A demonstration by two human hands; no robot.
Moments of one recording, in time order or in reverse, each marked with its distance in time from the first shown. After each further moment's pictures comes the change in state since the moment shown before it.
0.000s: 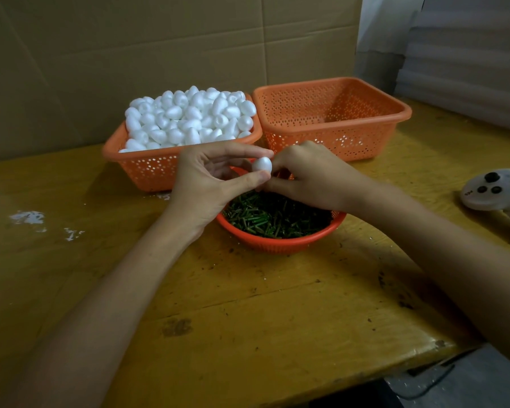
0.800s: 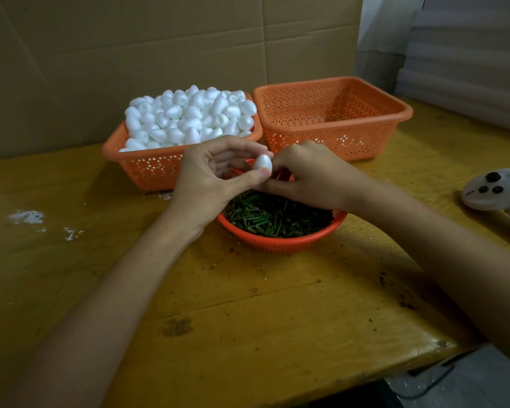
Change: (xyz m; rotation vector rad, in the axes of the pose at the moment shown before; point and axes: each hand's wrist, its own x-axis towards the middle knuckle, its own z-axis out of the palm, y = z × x) left_hand 0.002 -0.001 0.000 0.029 -0.015 -0.058; right_hand 0.001 -0.002 -0.002 -0.017 -0.059 0.033
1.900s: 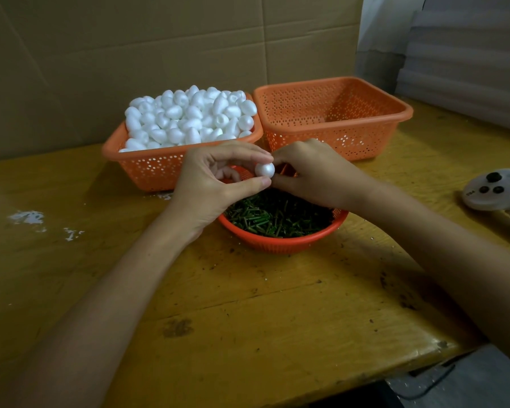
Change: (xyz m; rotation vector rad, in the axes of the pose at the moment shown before) left_hand 0.000 0.003 0.000 -0.002 -0.045 0.049; right_hand 0.000 0.012 0.006 0.018 0.099 -0.034
